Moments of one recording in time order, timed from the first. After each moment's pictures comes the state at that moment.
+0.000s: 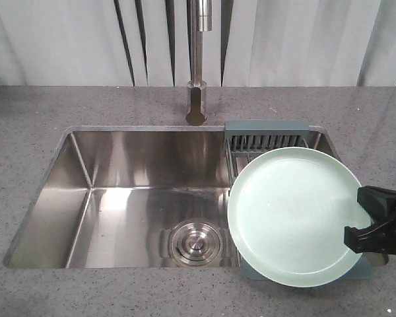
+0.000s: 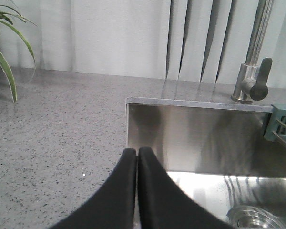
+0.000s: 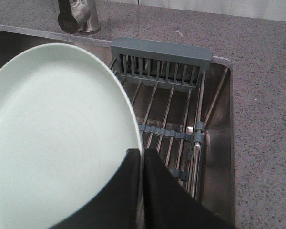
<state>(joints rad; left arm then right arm) -0.02 -0.01 0.03 -0.02 0.12 -0.14 0.21 0.82 -0.49 0.06 0.20 -0.04</state>
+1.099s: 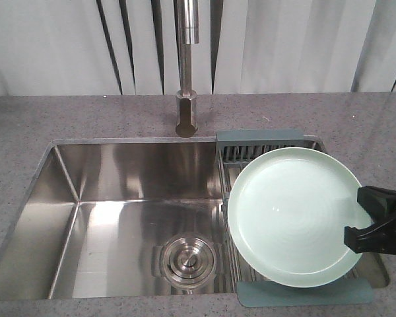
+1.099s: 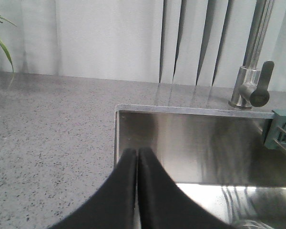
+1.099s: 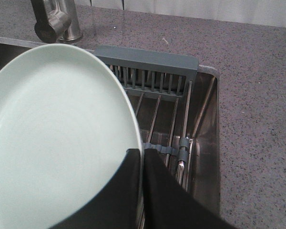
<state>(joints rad) -0.02 -0.01 0.03 -0.02 0.12 -0.14 0.21 0.82 -0.49 0.06 0.20 -0.04</state>
